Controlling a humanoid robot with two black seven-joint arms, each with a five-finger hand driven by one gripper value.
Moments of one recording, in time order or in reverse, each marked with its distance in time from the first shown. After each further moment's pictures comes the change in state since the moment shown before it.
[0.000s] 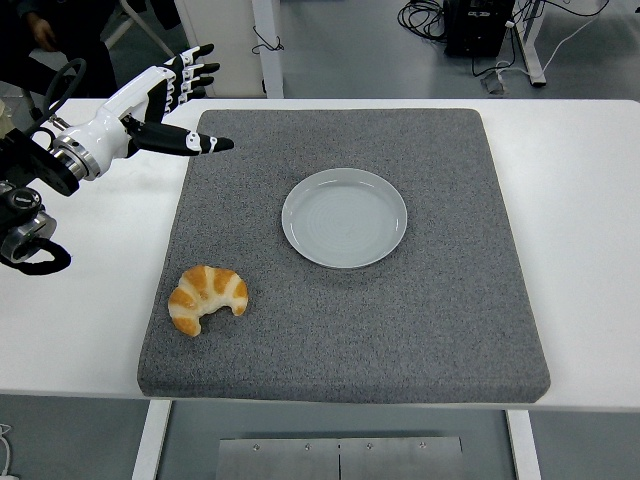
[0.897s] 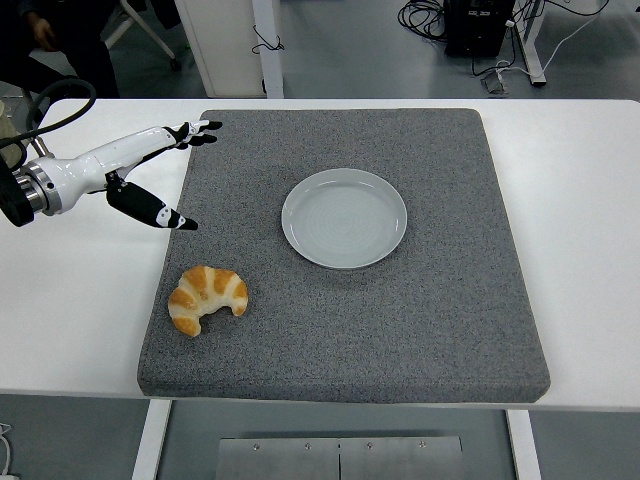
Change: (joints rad) left arm -0.031 0.197 0.081 -0.212 0.385 -0.126 0.133; right arm 0.000 0.000 0.000 0.000 0.000 0.000 0.000
